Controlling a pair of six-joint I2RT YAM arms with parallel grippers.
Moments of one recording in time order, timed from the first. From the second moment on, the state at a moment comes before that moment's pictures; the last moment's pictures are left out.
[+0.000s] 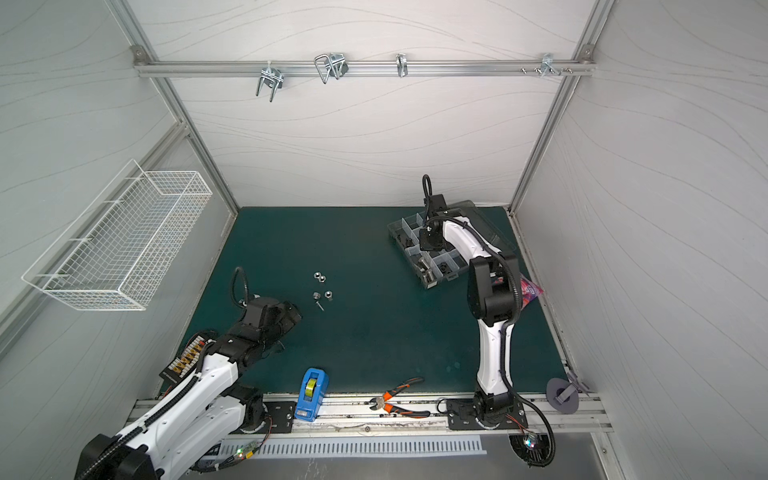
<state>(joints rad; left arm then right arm) -0.27 0.82 0.35 -0.40 -0.19 -0.99 0.29 2.09 1.77 -0.82 0.02 0.19</state>
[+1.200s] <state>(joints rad) -0.27 0.82 0.38 -0.40 -0.19 -0.99 0.32 2.00 1.72 -0.86 0.04 0.19</state>
